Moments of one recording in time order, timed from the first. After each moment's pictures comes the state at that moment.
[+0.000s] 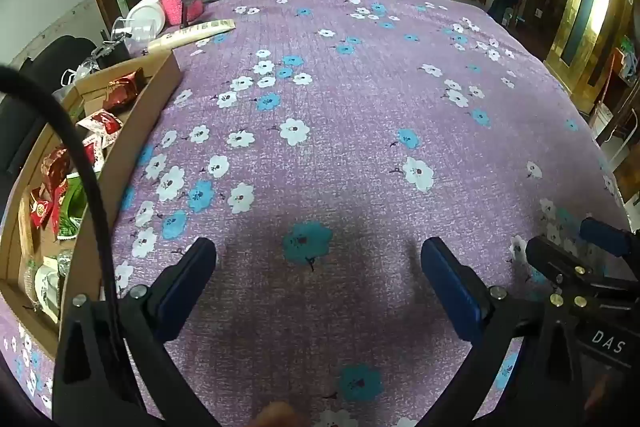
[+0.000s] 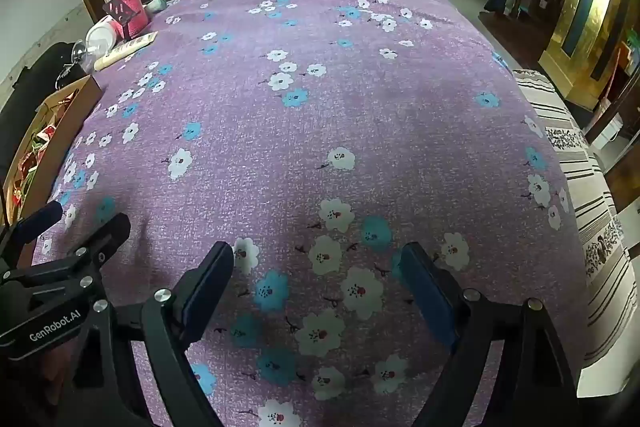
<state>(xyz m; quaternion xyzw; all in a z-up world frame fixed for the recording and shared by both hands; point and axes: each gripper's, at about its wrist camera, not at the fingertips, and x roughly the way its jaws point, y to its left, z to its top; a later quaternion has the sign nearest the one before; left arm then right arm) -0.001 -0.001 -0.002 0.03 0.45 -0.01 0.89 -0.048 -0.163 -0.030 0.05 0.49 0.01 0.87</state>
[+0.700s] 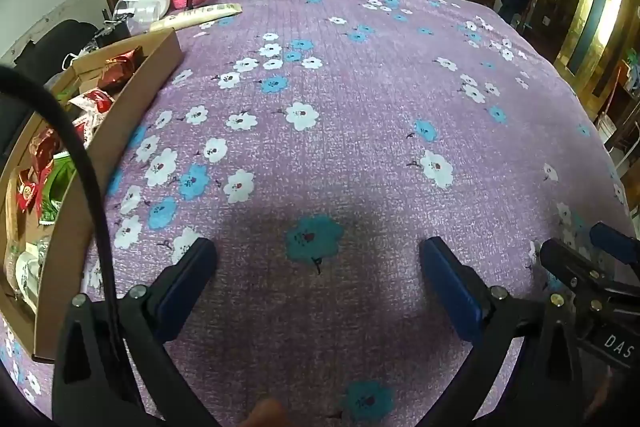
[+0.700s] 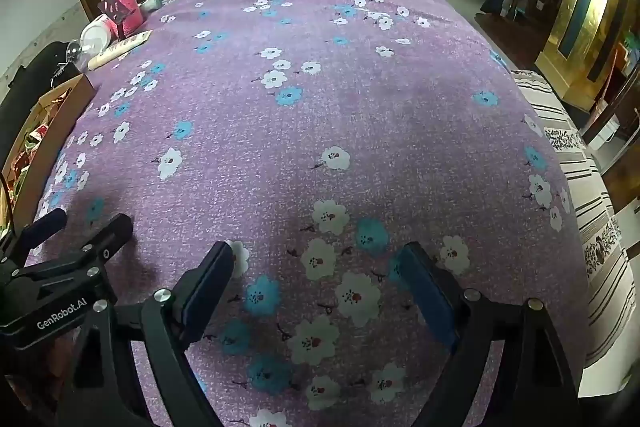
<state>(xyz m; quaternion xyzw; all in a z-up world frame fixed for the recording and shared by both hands) 0.006 0.008 -0.018 0.00 0.46 -0.01 0.89 -0.046 -0.164 -0.036 0.04 0.48 0.00 0.88</state>
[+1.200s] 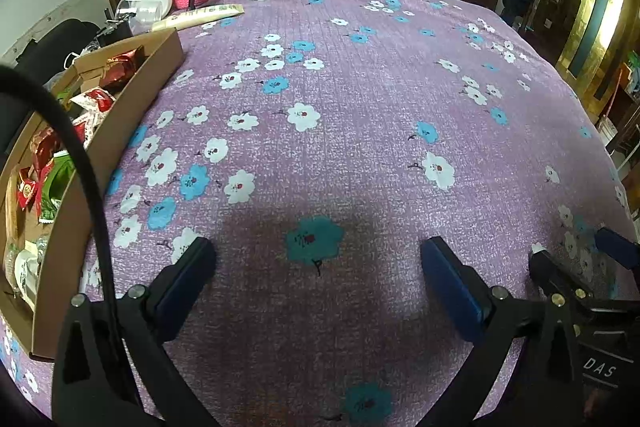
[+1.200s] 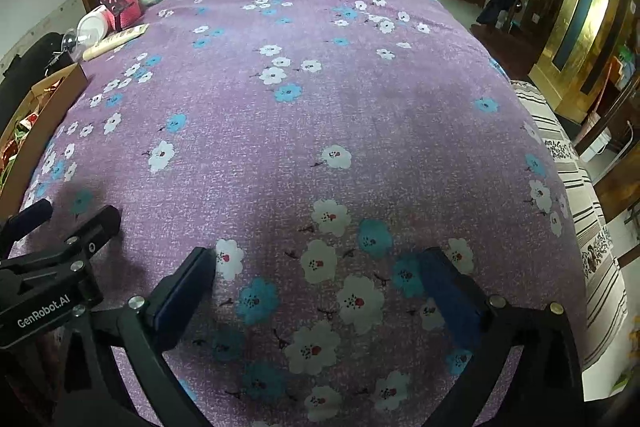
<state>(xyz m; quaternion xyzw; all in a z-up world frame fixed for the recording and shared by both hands) 0.008 0.007 -0.018 0.00 0.46 -0.01 0.89 -0.045 -0.157 -0.042 0.02 0.47 -0.02 0.88</state>
